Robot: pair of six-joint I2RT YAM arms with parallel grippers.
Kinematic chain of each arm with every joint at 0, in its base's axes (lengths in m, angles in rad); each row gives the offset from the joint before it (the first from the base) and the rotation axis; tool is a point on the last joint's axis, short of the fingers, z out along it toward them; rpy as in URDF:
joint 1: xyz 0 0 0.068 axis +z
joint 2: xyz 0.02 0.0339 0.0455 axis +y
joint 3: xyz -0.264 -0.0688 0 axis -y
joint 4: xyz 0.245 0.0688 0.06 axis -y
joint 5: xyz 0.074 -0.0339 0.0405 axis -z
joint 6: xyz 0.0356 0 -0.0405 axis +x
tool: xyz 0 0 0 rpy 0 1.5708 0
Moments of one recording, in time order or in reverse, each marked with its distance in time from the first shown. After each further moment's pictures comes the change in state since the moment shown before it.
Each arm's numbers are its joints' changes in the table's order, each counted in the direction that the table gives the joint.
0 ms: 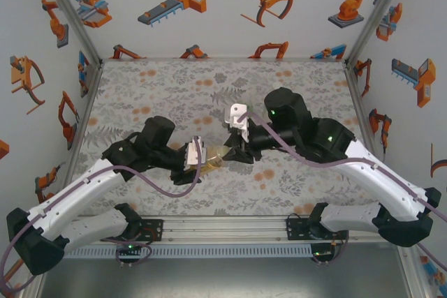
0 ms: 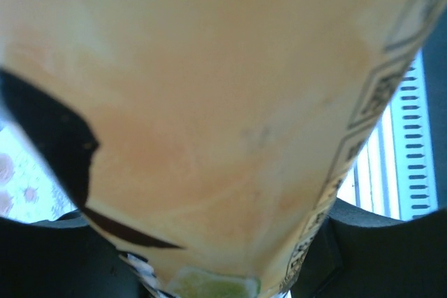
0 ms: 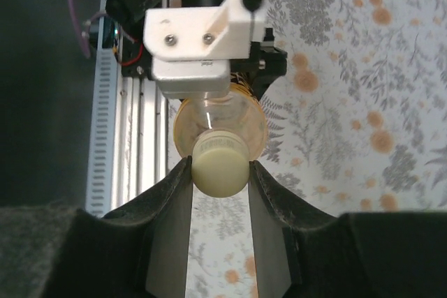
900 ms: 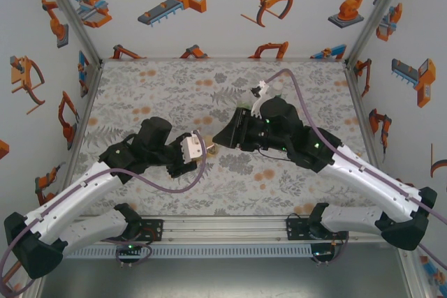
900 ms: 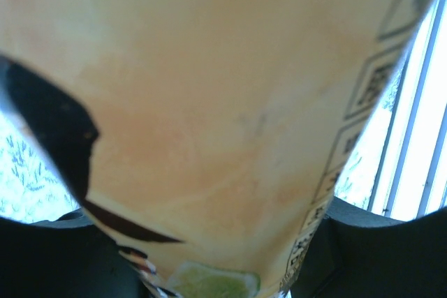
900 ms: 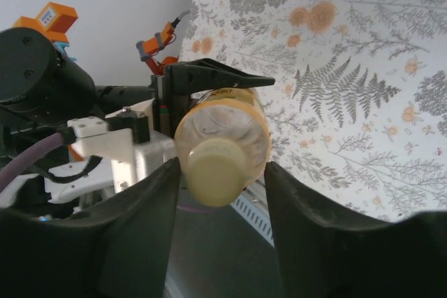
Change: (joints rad) left arm 0.007 -0.033 -0.021 0.046 -0.267 -0.063; right arm -0.011 -0.038 -0.197 0.212 0.416 1.190
